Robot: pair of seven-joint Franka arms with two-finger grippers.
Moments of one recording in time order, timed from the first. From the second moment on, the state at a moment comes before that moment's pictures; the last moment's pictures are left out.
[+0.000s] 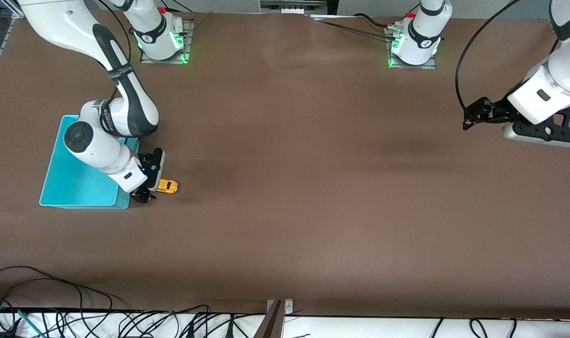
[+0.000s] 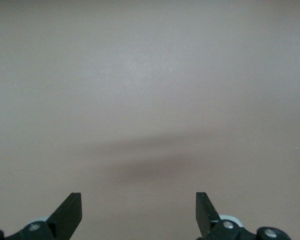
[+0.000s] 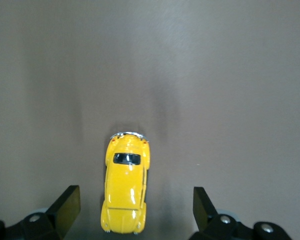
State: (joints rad) left arm 0.00 0.01 -0.10 -1.65 -0.04 1.64 0.01; right arm 0.11 0.44 0.04 -2.05 0.08 2.59 -1.46
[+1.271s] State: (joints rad) left arm -0.04 0.00 -0.06 -1.67 -0.04 1.62 0.00; right arm 0.11 0.47 0.04 -2.09 0.08 2.76 -1.48
